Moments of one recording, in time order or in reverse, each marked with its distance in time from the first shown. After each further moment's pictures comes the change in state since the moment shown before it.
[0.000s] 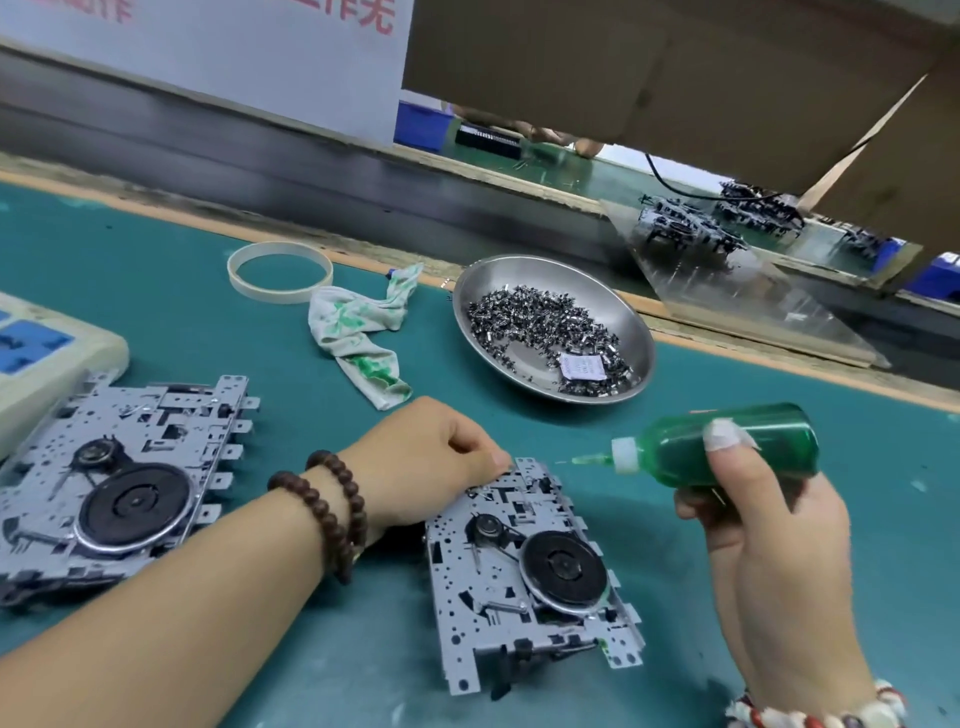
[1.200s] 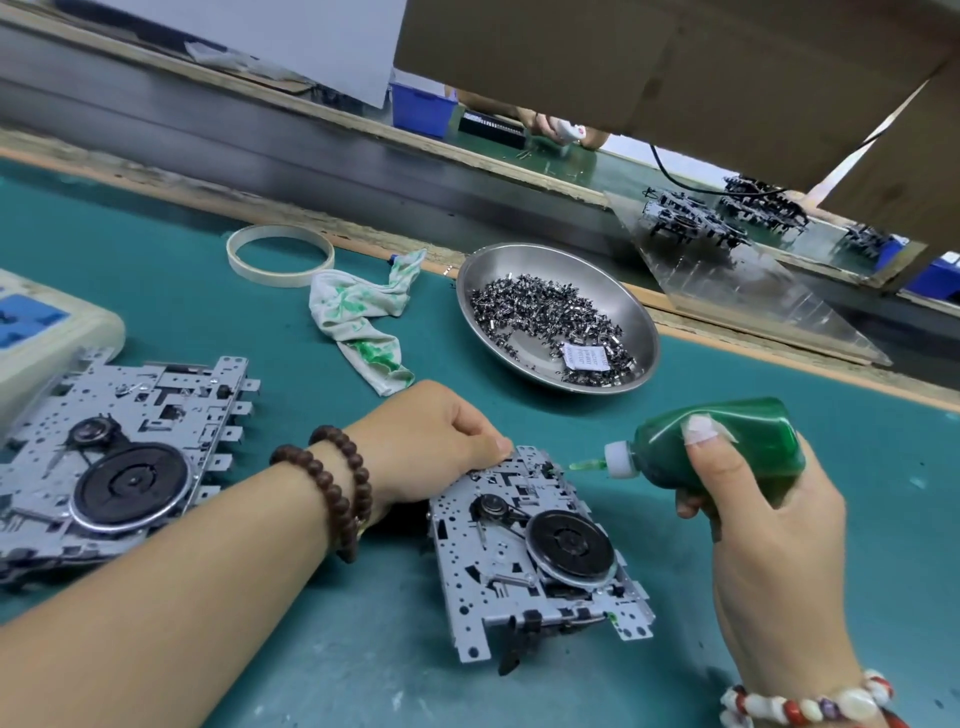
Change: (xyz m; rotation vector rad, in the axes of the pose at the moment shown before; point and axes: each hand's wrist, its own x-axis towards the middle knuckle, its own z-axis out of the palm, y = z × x) left_hand 0.001 0.001 -0.001 -0.087 -0.014 -0.056; right_hand 0.001 0.012 -0.006 -0.253 -0.010 -0.140
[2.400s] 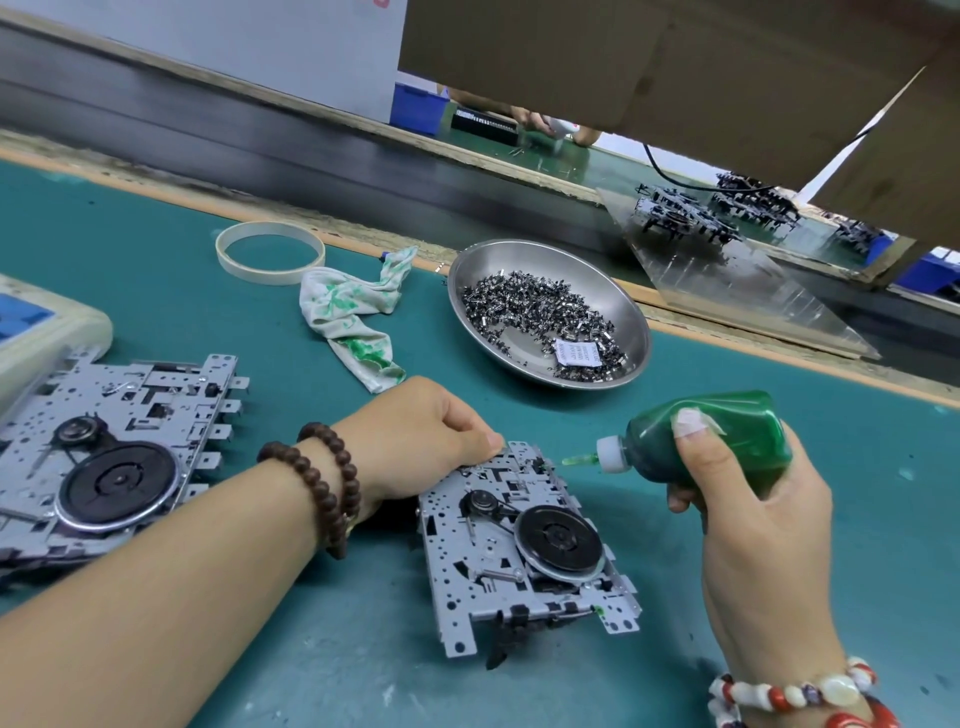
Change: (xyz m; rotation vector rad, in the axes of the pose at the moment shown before) left_hand 0.001 -0.002 0.000 -0.004 -0.002 0.011; right_hand 0.000 0.000 0.000 -0.025 0.018 -0.011
